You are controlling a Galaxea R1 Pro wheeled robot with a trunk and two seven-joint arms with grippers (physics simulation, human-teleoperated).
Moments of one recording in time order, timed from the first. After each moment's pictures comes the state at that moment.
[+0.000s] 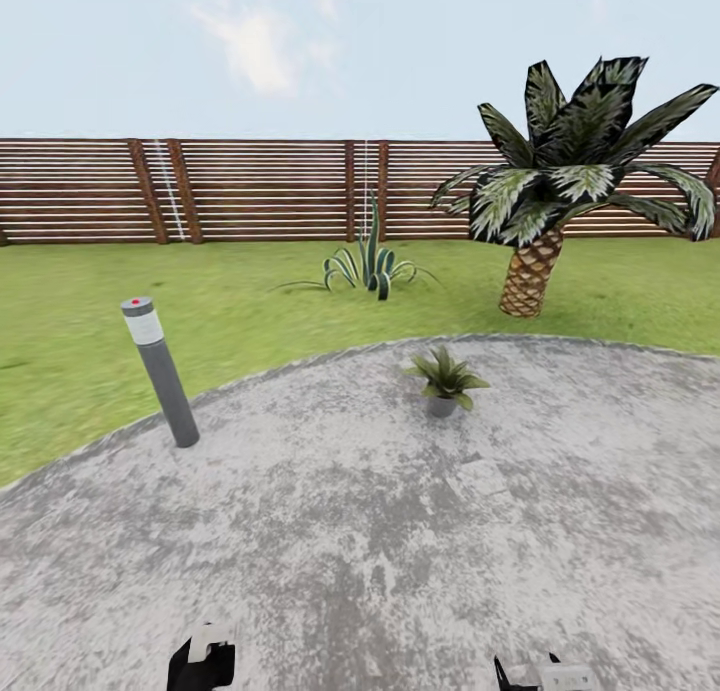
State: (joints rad) left arm -0.37 0.02 0.04 -0.23 0.02 -0.38 0.08; right arm -0.20 -0.09 0.00 -0.36 0.01 -0.58 -0.01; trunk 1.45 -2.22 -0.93
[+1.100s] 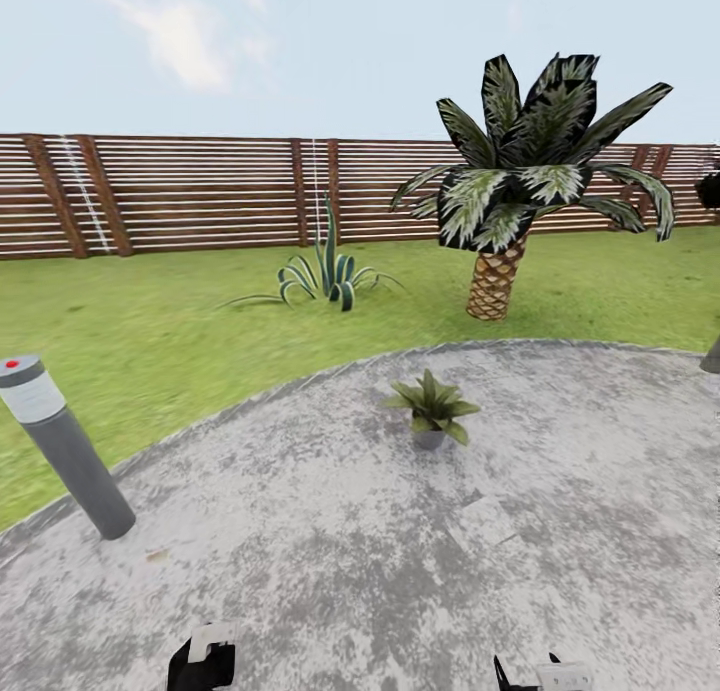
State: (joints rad) left arm -0.37 0.02 0.04 -0.23 0.02 -0.38 0.08; right arm -0.20 -0.09 0.00 -0.36 0.01 -0.58 -0.01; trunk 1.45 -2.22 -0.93
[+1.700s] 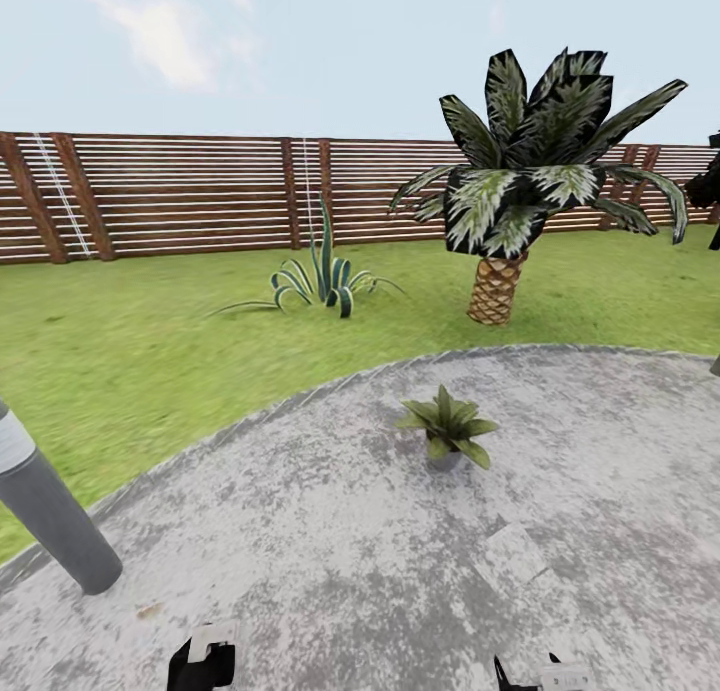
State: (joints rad) left arm -0.37 0.02 0.04 -0.23 0.02 -0.38 0.08; right arm -0.20 -0.09 0.00 -0.36 0.01 -0.58 -0.01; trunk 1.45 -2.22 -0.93
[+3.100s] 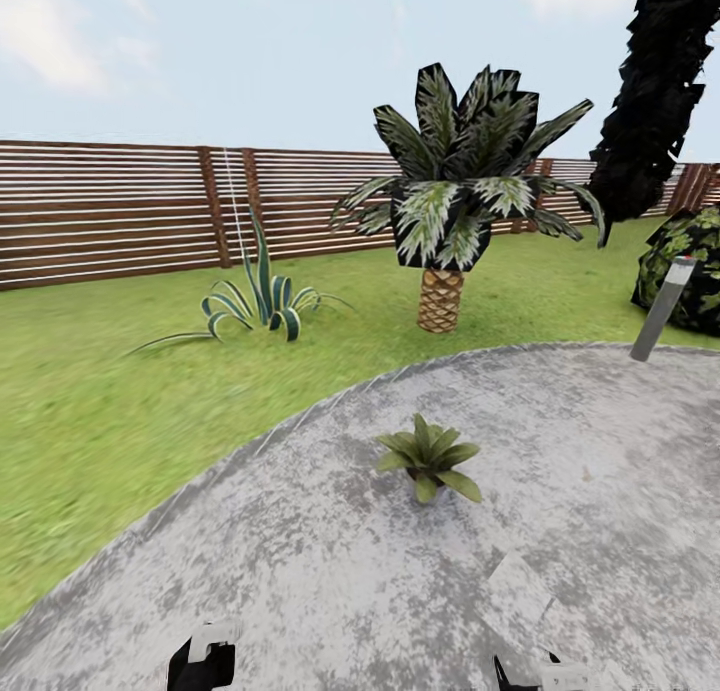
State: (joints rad) left arm -0.37 0.02 0.04 -0.23 0.02 -0.38 0.08; right arm -0.20 -0.09 0.00 -0.36 0.01 -0.58 -0.01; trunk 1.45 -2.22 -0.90
